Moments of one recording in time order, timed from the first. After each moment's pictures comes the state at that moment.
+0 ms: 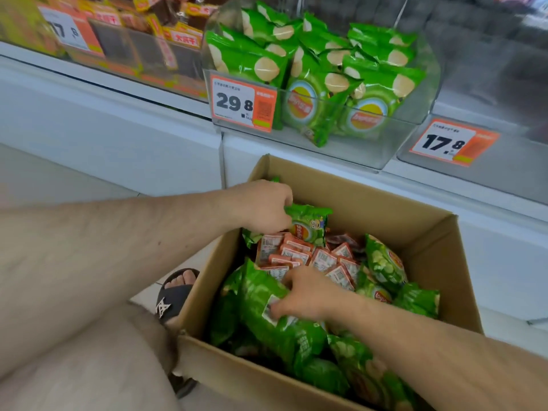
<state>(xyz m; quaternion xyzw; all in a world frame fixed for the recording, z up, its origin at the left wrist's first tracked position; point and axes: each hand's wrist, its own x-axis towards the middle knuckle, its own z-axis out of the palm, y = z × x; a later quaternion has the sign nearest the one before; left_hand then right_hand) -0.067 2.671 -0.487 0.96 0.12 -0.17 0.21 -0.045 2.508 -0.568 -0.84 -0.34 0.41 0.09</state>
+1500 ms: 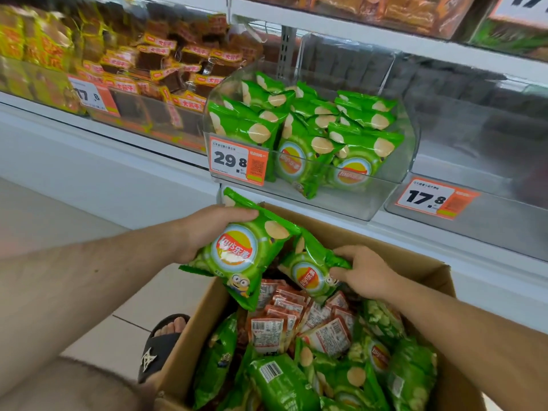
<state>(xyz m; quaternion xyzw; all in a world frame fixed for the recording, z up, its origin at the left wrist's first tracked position) -0.088 2.718 -0.475 0.65 0.30 -0.07 0.69 0.100 2.486 -0.544 -0.90 -0.31 0.25 0.21</state>
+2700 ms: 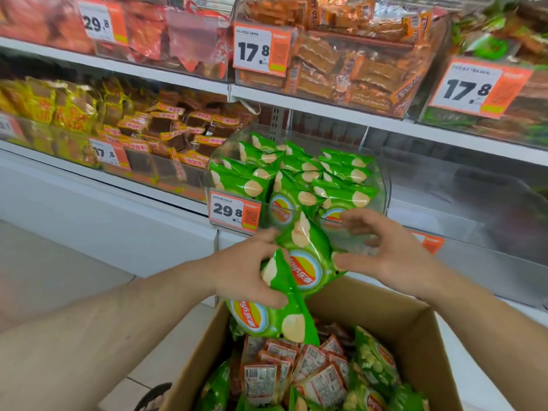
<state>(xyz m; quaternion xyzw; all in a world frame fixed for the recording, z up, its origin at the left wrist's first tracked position) -0.081 2.679 -0.420 0.92 -0.02 0.03 0.39 0.064 2.479 -0.379 -0.82 -0.41 0.13 0.36</state>
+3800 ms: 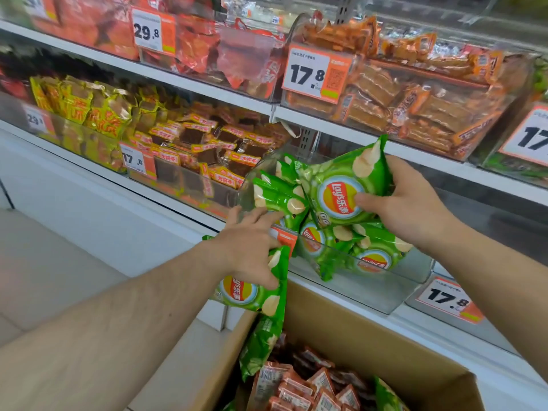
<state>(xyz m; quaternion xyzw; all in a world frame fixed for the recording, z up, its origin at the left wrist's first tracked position) -0.040 2.771 -0.426 0.99 0.12 0.00 0.01 0.100 2.590 -0.314 -0.82 -0.41 0.01 0.40</state>
